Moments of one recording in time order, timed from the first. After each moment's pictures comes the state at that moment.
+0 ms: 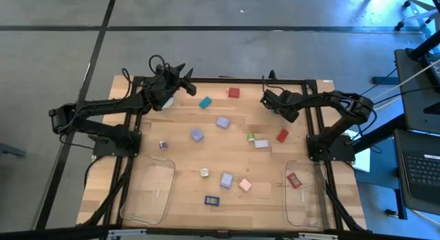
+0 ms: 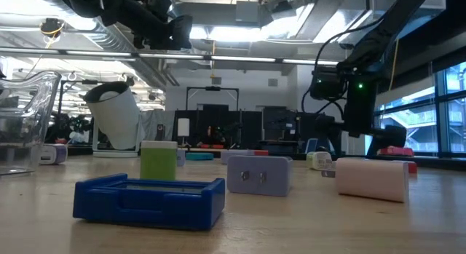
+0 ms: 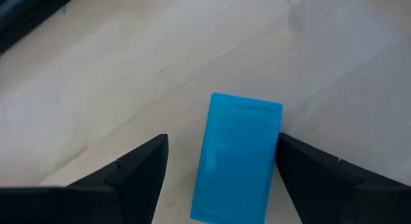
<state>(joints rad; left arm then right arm) 0.44 1.14 0.70 0.41 -0.63 0.01 -0.55 1.61 0.69 -0.45 0.45 1.58</state>
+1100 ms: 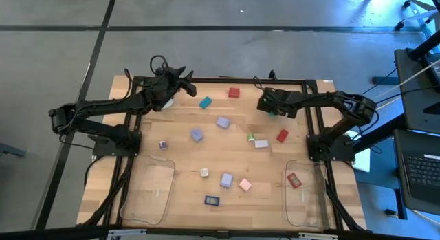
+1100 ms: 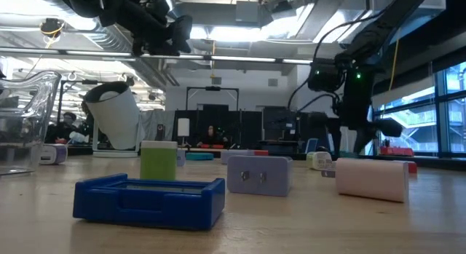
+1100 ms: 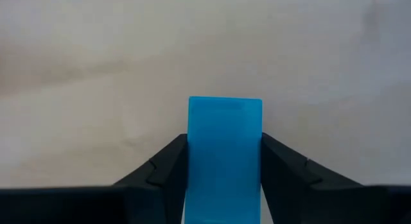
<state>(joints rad) 0.43 1.14 0.70 0.33 -0.63 -0.17 -0.53 1.54 0.74 -0.49 0.32 1.21</state>
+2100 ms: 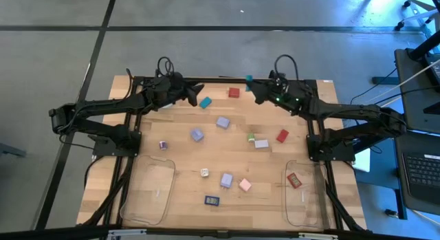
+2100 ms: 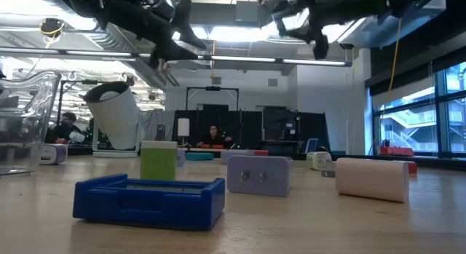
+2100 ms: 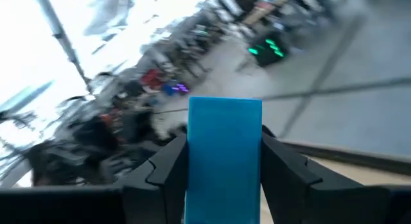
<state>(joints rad) 0.43 1.14 0.70 0.28 -0.18 -0.49 -0.26 1.16 0.74 0.46 0.26 0.72</state>
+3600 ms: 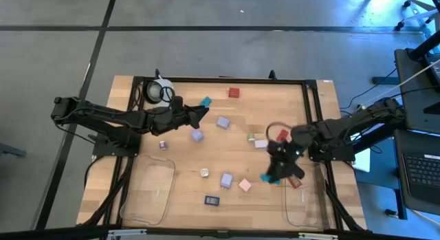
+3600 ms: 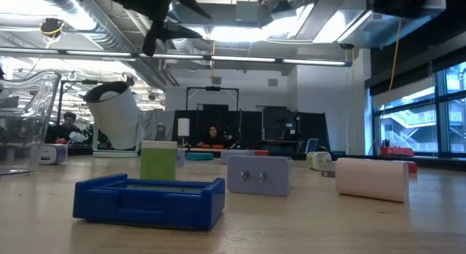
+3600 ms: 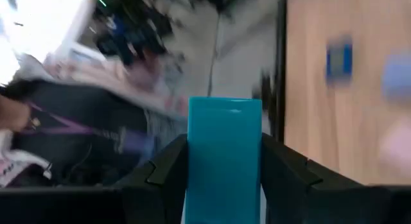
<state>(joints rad) -0.04 1.14 0.70 0.28 -0.59 -0.90 0.37 1.04 0.74 -0.08 -0.48 0.92</state>
